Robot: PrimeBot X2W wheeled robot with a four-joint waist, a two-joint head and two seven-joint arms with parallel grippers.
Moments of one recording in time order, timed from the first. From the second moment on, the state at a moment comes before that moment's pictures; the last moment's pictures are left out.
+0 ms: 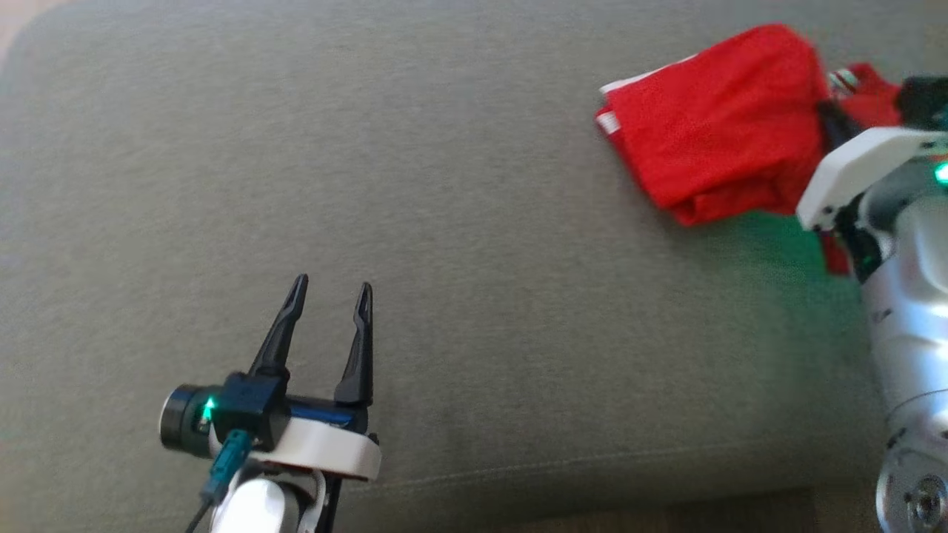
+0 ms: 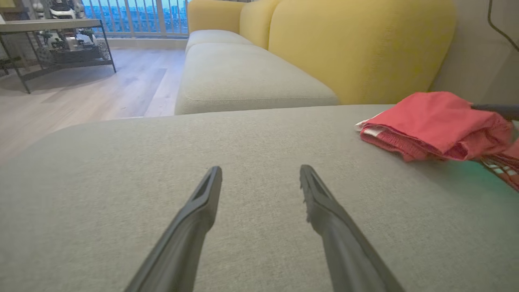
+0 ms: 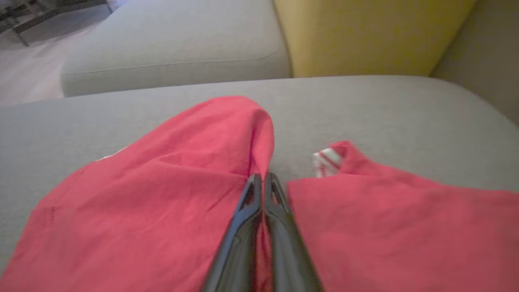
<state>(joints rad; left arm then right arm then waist) -0.02 0.05 -0.30 0.03 -0.09 0.07 -0.26 -0.89 -0.16 -0.29 1.08 -0.10 0.13 -0.08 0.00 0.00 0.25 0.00</state>
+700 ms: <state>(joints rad) -0.05 0.06 -0.28 0.03 -0.06 0.03 -0.26 -0.72 -0.18 -0.58 0.72 -0.23 0.13 0.01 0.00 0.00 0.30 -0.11</state>
